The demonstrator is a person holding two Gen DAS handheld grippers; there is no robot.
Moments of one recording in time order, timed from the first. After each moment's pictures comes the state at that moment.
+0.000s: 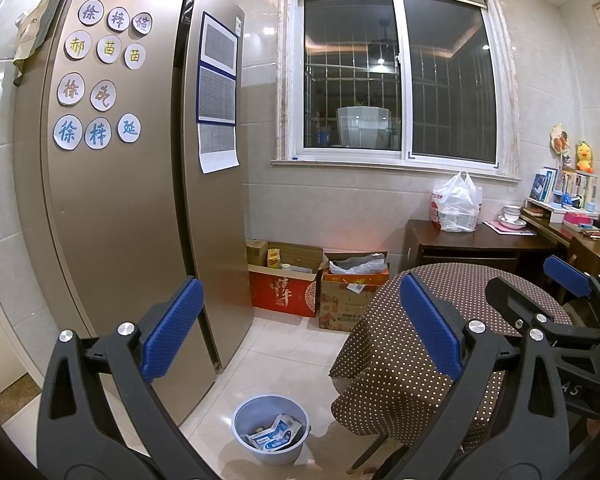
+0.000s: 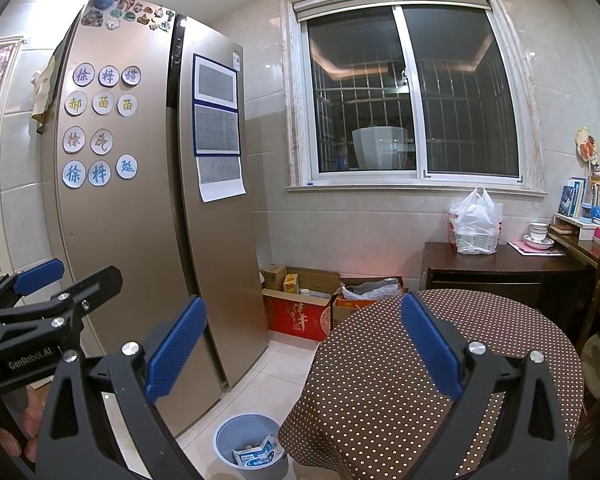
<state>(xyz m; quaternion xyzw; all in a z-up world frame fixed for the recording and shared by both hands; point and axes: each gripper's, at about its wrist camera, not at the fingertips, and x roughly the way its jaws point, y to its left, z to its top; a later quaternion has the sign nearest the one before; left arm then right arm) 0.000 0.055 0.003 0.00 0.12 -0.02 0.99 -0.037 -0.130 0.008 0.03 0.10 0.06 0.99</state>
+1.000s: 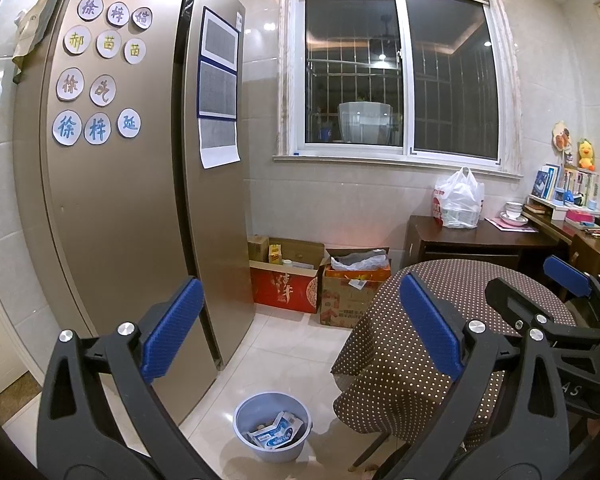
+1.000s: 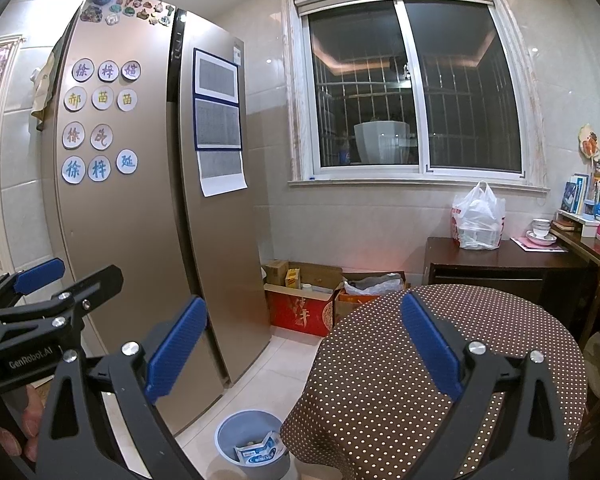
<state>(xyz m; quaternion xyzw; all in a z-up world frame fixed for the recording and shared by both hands) 0.003 0.066 -0.005 0.00 0.13 -0.02 0.99 -0.032 -0.120 0.000 0.03 0.11 0.07 0.99</state>
